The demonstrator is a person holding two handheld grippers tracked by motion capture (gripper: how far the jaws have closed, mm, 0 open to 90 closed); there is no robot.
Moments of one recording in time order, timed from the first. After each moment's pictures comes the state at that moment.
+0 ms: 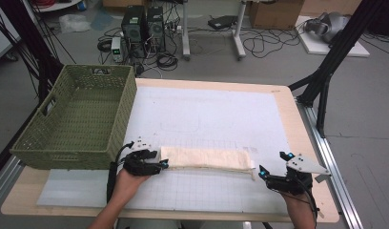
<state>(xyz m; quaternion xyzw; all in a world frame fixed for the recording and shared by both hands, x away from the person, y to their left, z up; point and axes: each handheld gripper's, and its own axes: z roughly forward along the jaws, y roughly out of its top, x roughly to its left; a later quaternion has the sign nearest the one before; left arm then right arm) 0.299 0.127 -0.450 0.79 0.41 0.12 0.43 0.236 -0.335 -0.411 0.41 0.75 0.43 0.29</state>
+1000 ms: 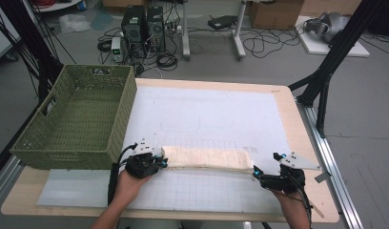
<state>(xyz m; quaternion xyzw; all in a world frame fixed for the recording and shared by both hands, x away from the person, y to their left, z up) 0.293 0.123 -0.445 0.80 0.38 0.11 0.45 0.246 -0.322 -0.421 0.43 0.75 0.43 0.25</state>
